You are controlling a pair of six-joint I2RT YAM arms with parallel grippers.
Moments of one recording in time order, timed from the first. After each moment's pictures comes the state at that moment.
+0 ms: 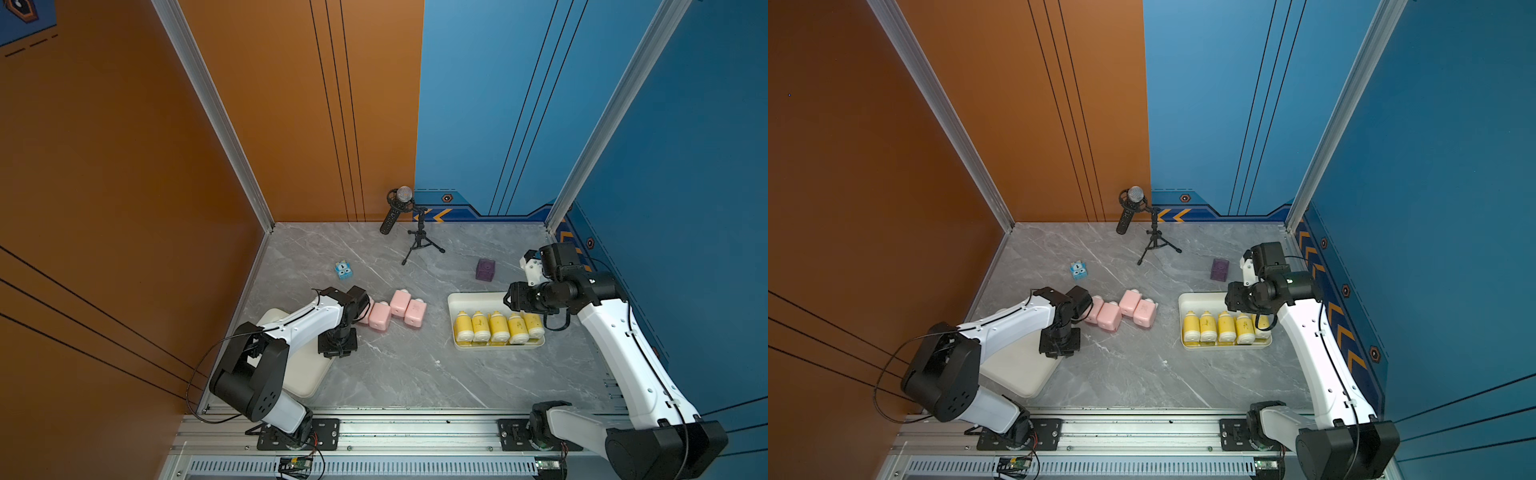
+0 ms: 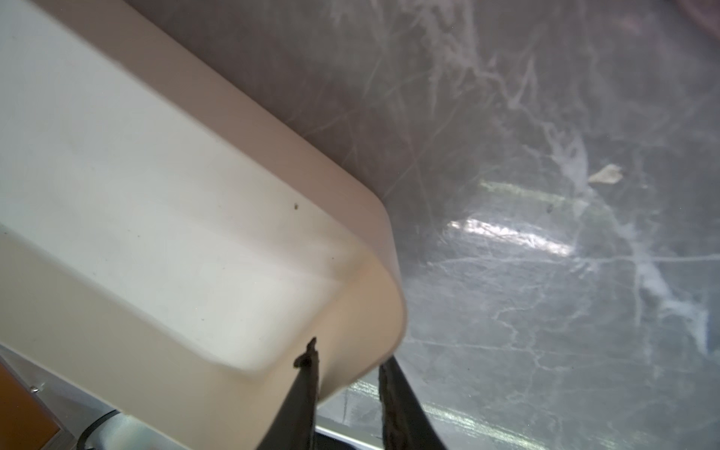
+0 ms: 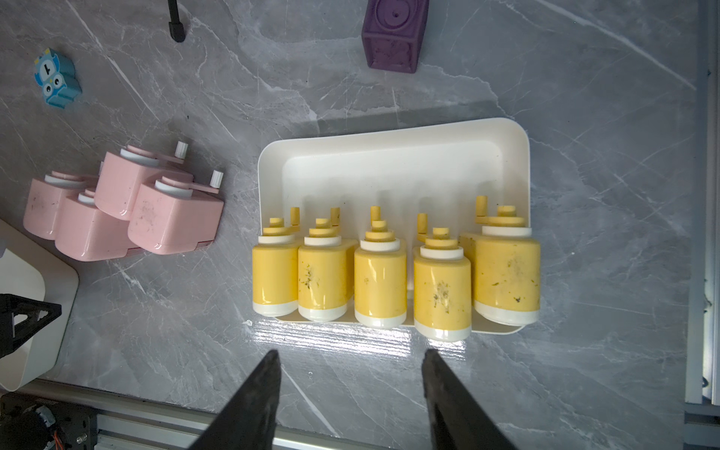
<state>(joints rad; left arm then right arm) -0.46 1.53 0.92 -1.11 -0.13 -0.68 0.11 1.19 1.27 -1.18 -0.14 0.19</state>
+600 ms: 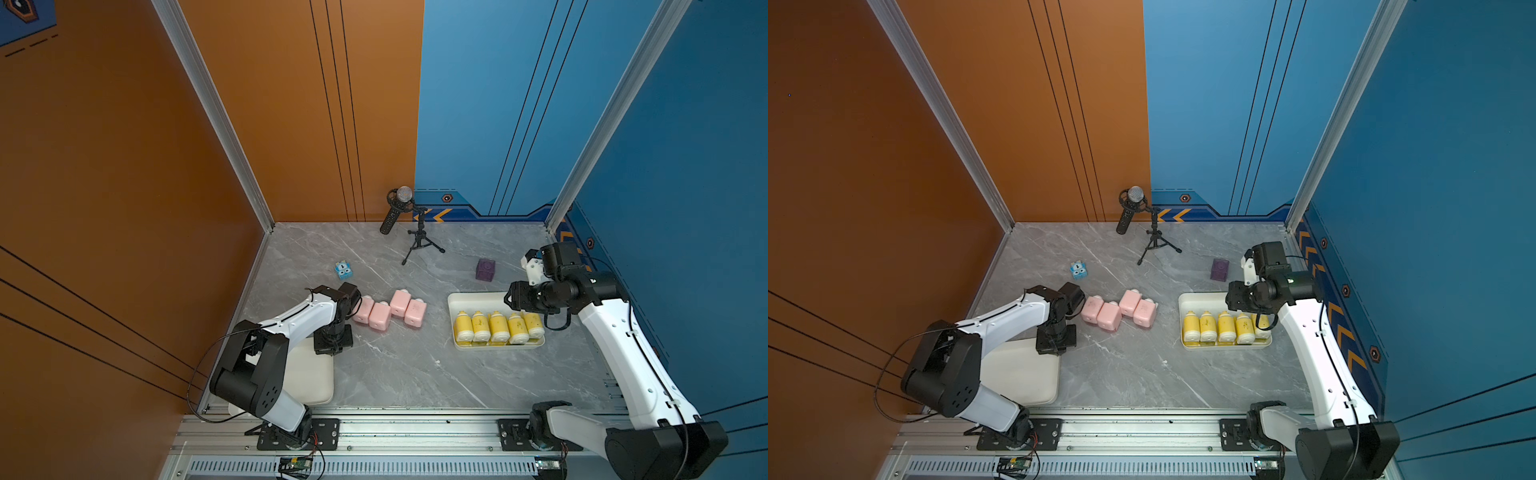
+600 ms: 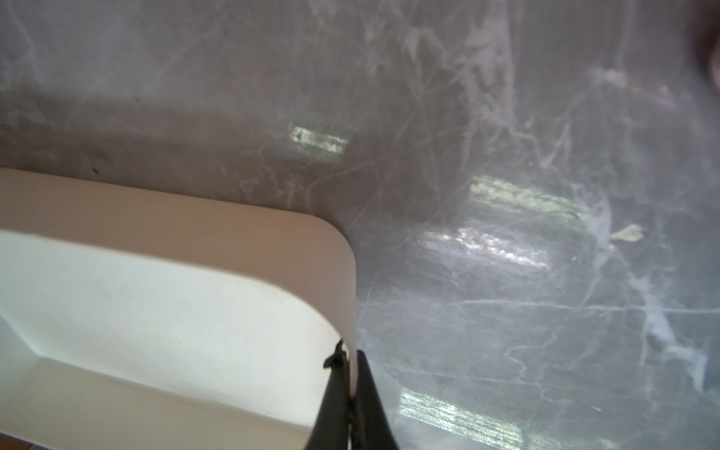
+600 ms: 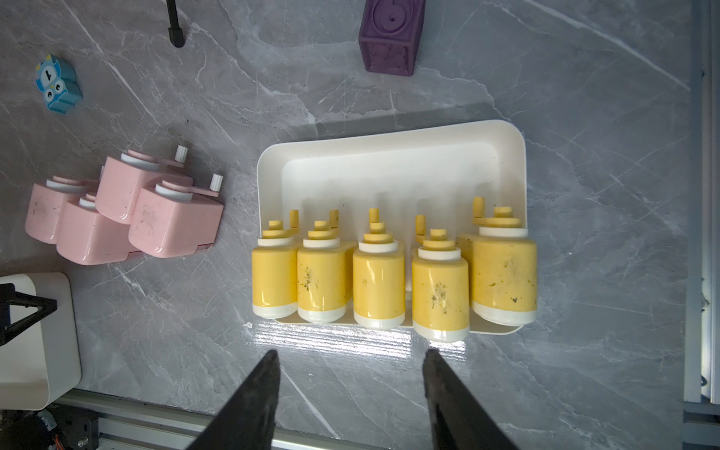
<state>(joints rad) -0.37 1.55 0.93 -1.07 -0.11 -0.62 0.10 1.19 1.27 -1.18 -0.14 0.19</state>
